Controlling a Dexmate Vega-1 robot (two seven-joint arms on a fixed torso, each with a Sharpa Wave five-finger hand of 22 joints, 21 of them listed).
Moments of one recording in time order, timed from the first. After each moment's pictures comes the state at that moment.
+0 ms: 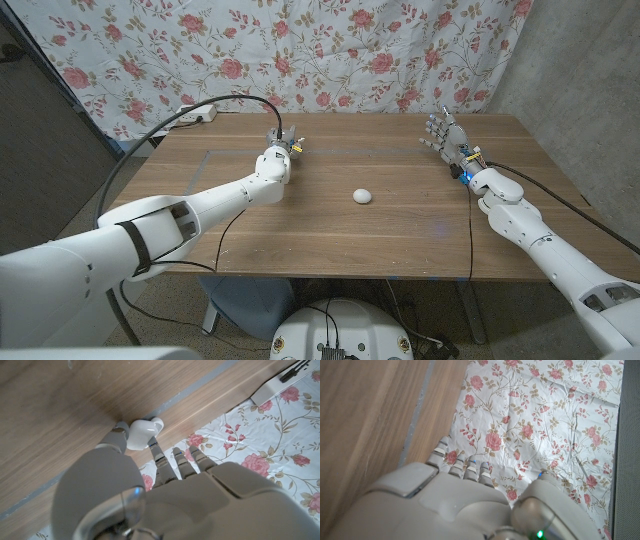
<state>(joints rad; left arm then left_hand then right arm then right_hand) 0.25 0.41 1.17 -1.11 0.66 0.68 0.08 0.93 0.09 0.46 -0.17 0.20 -0.08 -0.05 0.21 0.18 0.65 -0.19 0.30 0.36 0.19 -0.08 0.21 0.17 0.10 0.07 0.19 0.17 -0.79 -0.58 -0.31 -1.22 0.74 0.28 0.23 0.27 0.02 0.08 -0.05 0.19 0.01 -0.03 0.20 0.19 0.01 0.05 0.21 0.21 -0.06 0.05 0.21 0.24 0.13 0.21 0.20 0.17</state>
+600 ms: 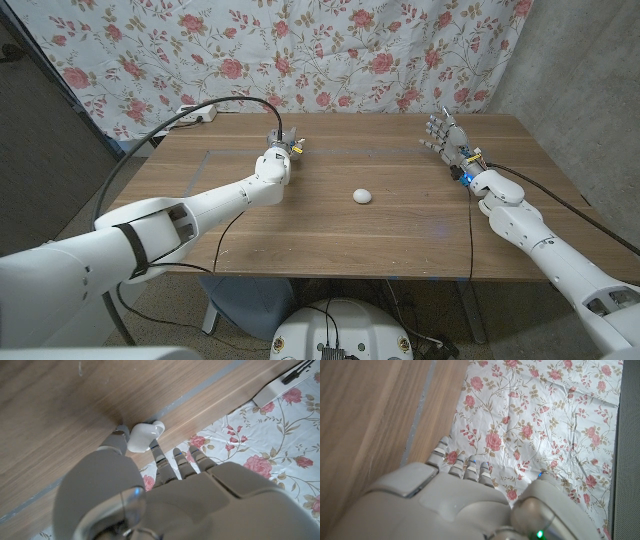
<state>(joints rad) 0.26 0.43 1.17 -1.14 0.67 0.68 0.06 0.90 0.04 0.40 -0.14 0.20 -0.08 -0.08 0.20 0.18 0.58 -0.19 0.27 0.40 0.16 -0.06 0.19 0.17 0.10 0.07 0.19 0.17 -0.80 -0.59 -0.31 -1.24 0.75 0.28 0.23 0.27 0.02 0.07 -0.05 0.19 0.01 -0.03 0.20 0.19 0.01 0.05 0.21 0.21 -0.06 0.05 0.21 0.24 0.13 0.21 0.20 0.17</state>
